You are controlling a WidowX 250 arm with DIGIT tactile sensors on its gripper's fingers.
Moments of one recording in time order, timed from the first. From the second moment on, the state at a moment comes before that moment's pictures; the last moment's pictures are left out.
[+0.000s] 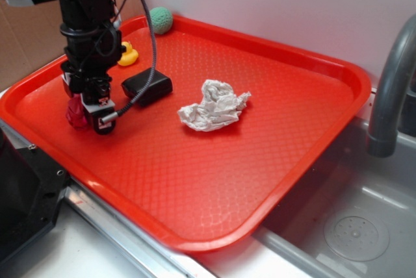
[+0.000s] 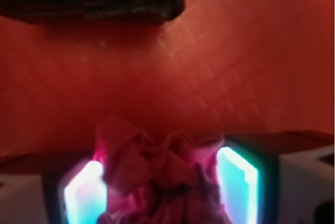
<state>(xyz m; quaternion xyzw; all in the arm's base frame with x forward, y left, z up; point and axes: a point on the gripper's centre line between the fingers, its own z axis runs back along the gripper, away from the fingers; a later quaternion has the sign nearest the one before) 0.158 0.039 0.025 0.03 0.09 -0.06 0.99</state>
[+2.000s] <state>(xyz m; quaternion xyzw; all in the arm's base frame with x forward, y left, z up) 0.128 0.033 0.061 -0.02 0.06 -0.03 1.00</state>
